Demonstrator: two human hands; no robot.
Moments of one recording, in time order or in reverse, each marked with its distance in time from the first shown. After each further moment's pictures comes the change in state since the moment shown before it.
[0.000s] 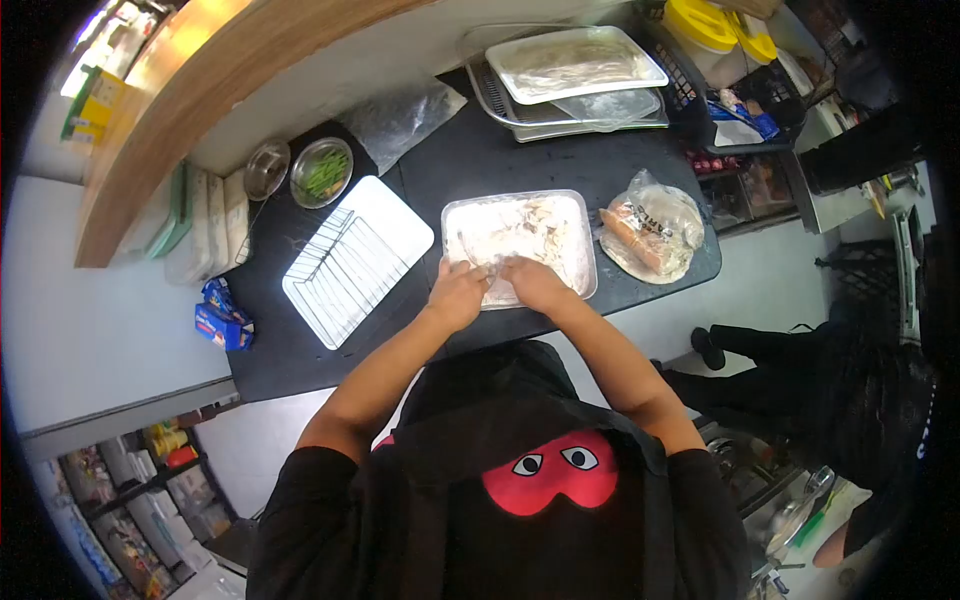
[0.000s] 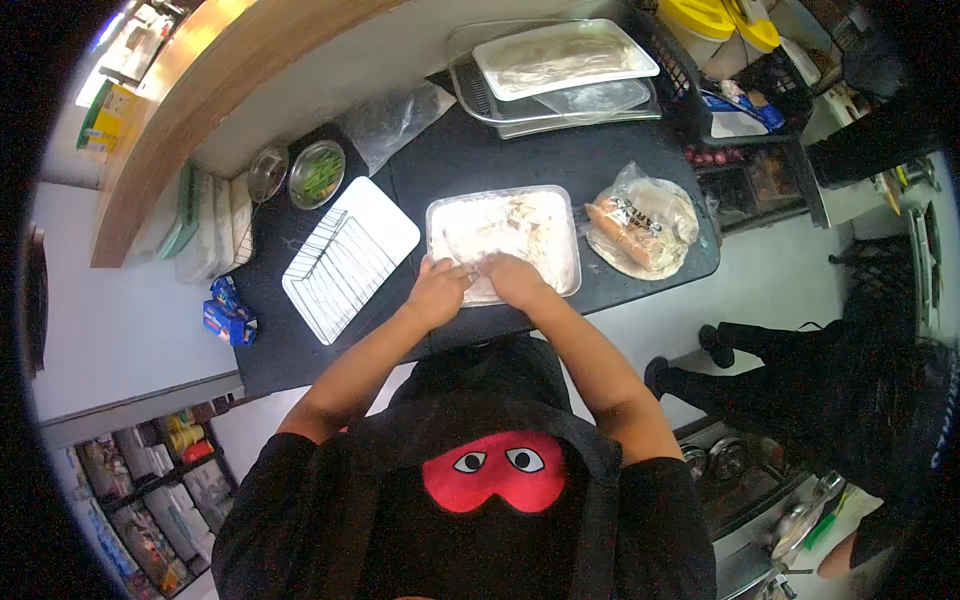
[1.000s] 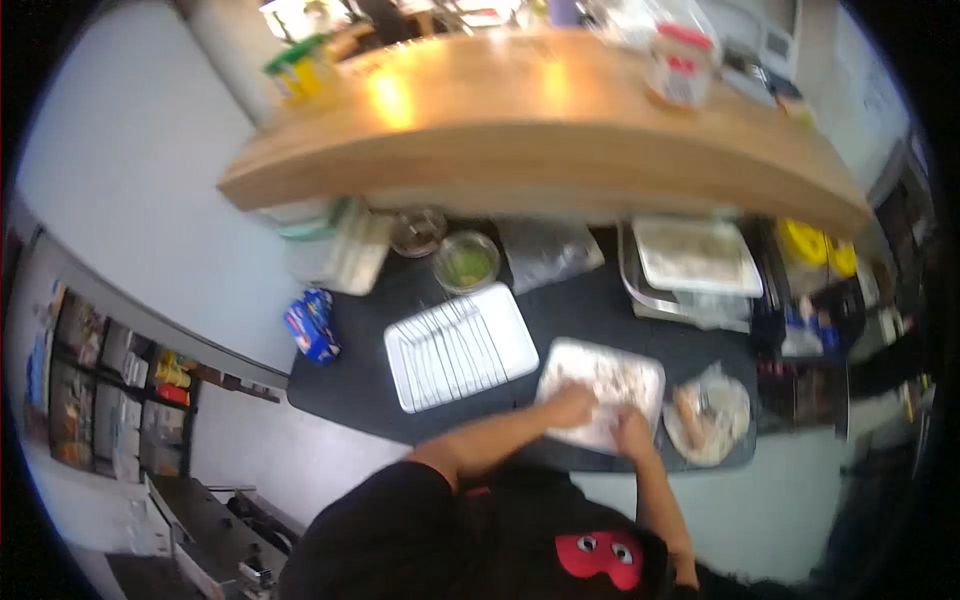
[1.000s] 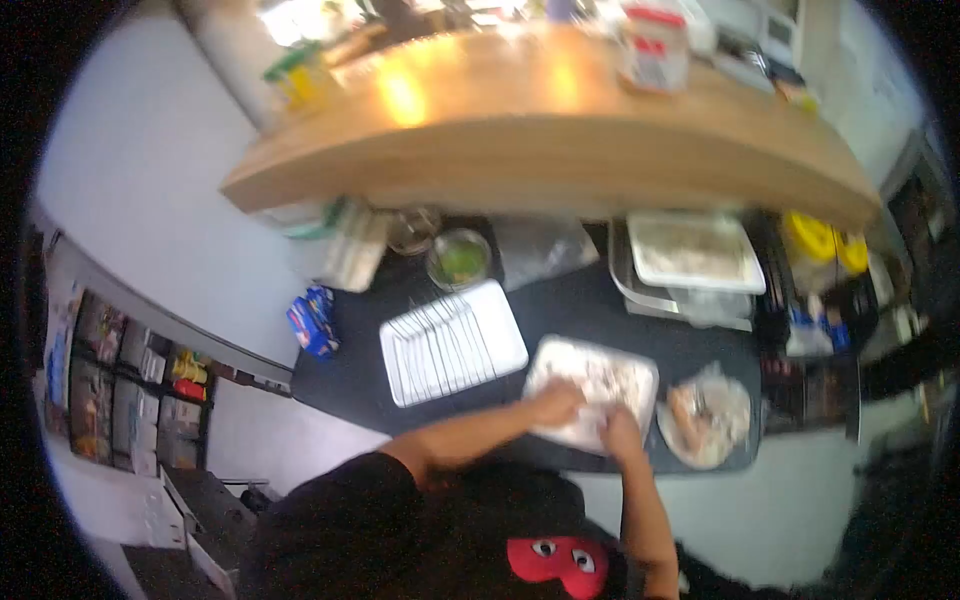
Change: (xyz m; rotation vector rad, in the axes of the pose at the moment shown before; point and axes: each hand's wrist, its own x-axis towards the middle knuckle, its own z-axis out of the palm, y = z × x) left_hand 0.064 0.000 0.030 -0.428 0.210 0.019; right_hand -0.020 0.025 -0.046 0.153 -0.004 0.147
